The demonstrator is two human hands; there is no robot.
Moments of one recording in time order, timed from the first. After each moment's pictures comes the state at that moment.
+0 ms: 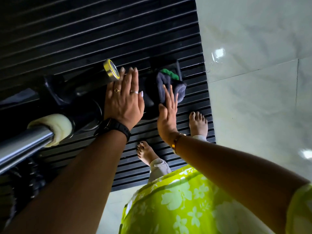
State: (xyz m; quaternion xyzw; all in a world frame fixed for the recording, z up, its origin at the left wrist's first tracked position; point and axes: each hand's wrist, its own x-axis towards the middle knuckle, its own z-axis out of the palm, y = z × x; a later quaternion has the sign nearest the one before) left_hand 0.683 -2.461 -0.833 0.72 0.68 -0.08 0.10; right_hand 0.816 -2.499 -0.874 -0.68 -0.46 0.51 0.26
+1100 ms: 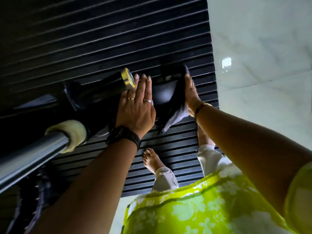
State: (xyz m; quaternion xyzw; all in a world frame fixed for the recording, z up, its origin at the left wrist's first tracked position) left_hand 0.683 -2.463 -0.835 0.73 0.67 -0.11 0.09; right_hand 0.843 -2.394 -0.934 -0.75 -0.26 0.61 0.08
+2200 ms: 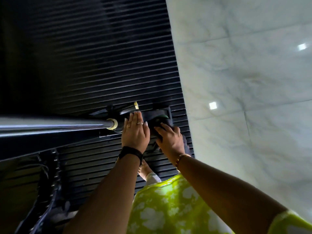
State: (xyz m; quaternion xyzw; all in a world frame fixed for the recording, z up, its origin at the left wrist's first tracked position) left_hand 0.731 -2.495 -0.590 0.60 0.76 0.01 0.22; right_hand 0.873 -2.487 -0.597 -0.59 -0.72 0.36 -0.03
